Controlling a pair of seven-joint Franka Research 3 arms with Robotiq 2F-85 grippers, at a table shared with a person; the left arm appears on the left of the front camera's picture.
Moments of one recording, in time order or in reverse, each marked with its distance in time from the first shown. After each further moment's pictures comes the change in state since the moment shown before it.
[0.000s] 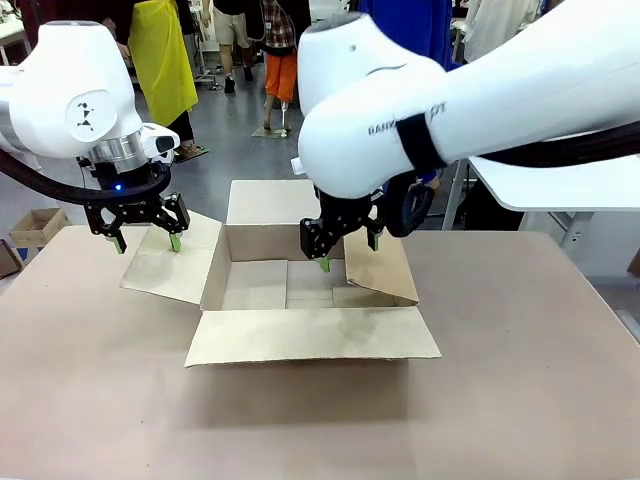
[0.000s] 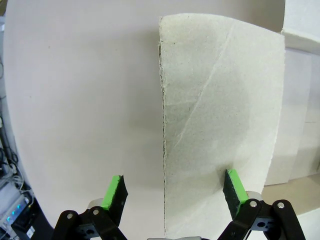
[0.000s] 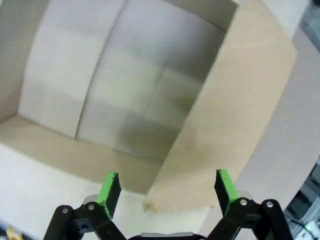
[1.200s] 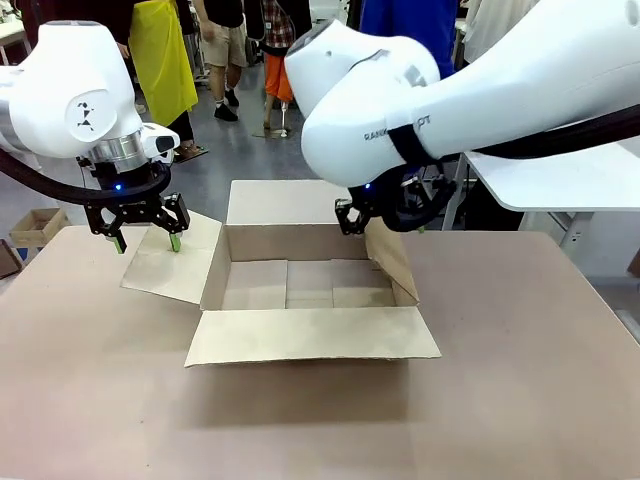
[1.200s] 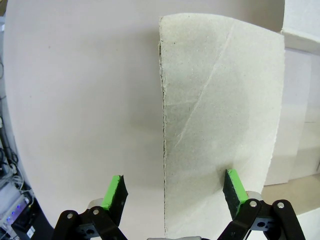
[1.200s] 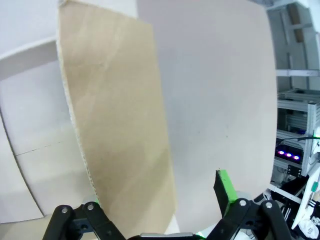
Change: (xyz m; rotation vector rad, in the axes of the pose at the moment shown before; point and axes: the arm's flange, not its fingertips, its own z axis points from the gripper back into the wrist) left arm 0.000 0.000 0.000 0.000 0.000 0.000; right arm 0.022 -0.049 0.001 -0.318 0.028 -0.519
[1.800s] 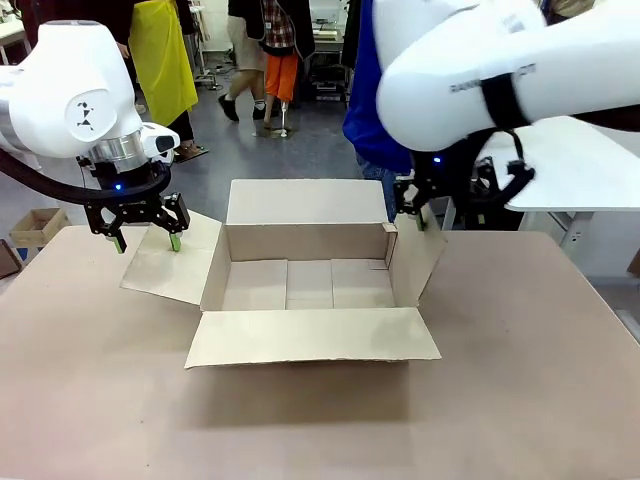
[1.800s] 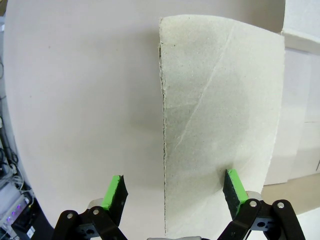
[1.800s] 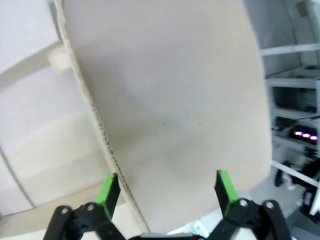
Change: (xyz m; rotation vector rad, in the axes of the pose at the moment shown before) left arm 0.000 0.000 0.000 0.000 0.000 0.000; right arm 0.001 -0.109 -0.008 0.099 0.065 -0.127
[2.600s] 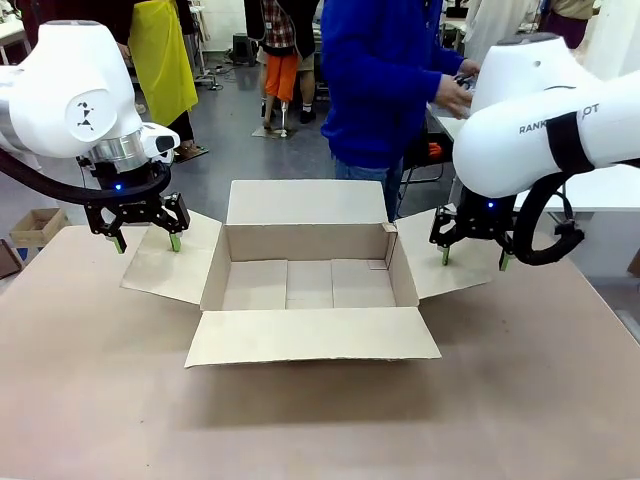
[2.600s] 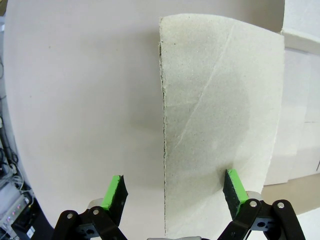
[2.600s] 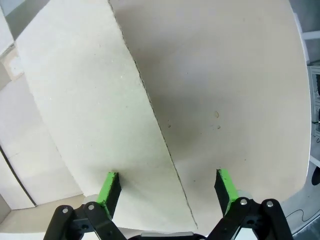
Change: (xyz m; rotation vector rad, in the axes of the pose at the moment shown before) left arm 0.000 0.000 0.000 0.000 0.000 0.000; right arm 0.000 -0.056 -0.077 0.222 0.081 -0.060
